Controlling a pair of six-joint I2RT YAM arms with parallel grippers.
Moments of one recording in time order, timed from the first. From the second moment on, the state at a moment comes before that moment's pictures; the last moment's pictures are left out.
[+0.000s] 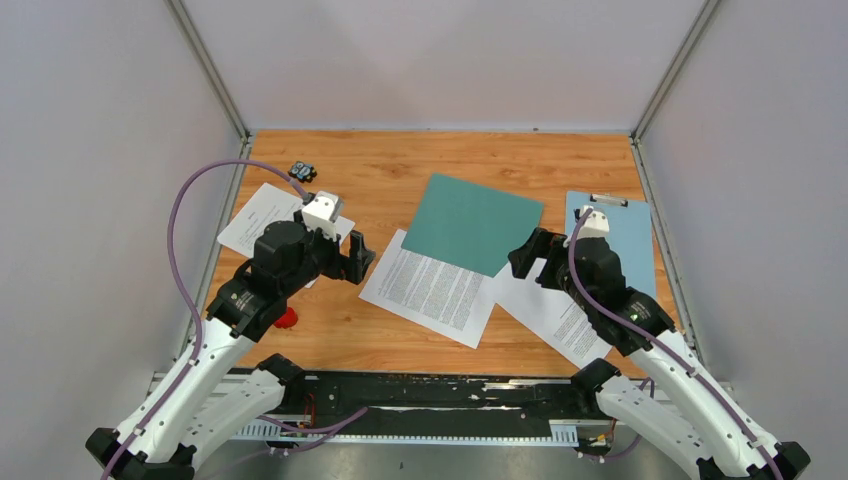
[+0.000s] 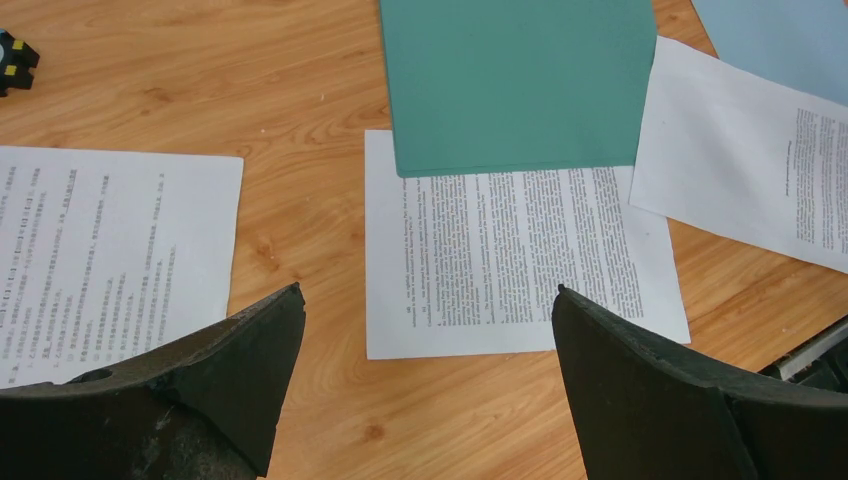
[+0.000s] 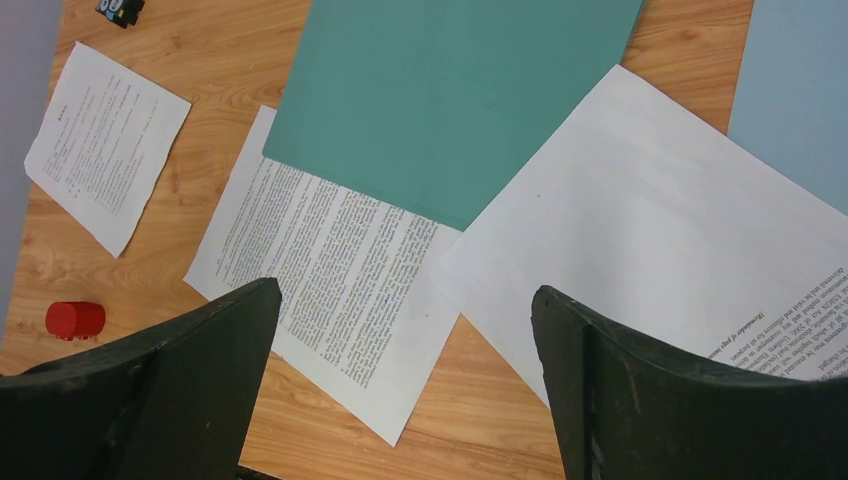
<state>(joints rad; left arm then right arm) -0.53 0.73 0.84 -0.51 0.02 -0.17 0.57 0.68 0.74 -0.55 0.23 0.60</state>
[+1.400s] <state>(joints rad) -0.53 1.46 1.00 -0.28 0.00 -0.33 -0.02 1.54 0.79 0.17 -0.31 0.43</state>
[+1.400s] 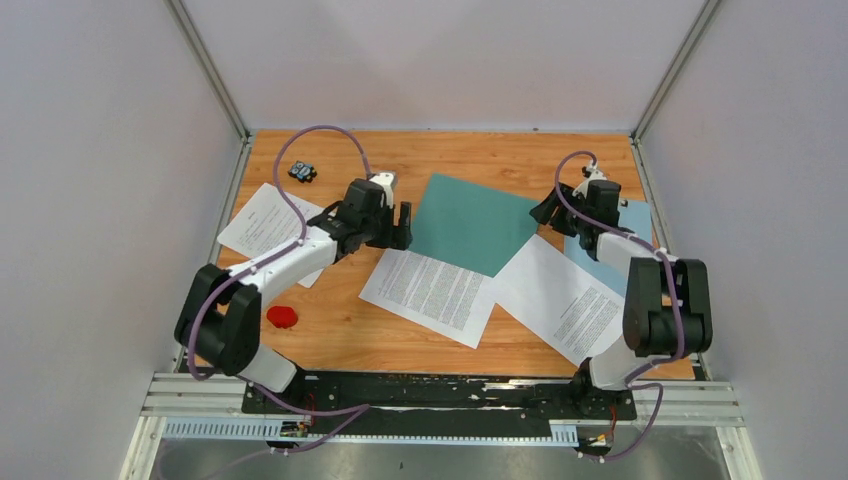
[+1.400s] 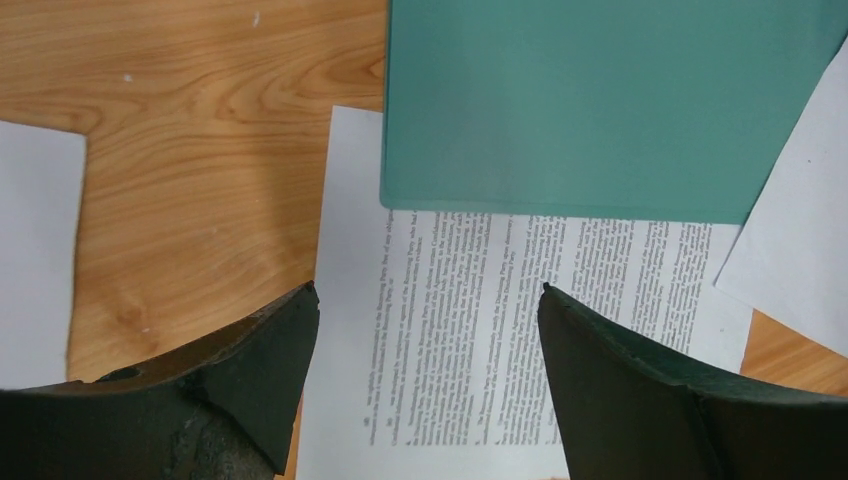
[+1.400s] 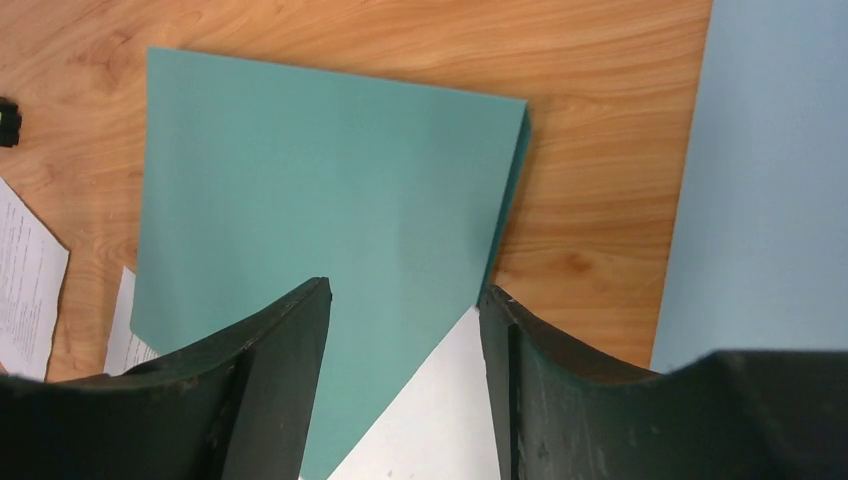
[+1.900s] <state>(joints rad) -0.53 1.80 1.14 -0.17 0.14 -0.33 -0.13 1.86 0.94 0.28 -0.55 0.47</state>
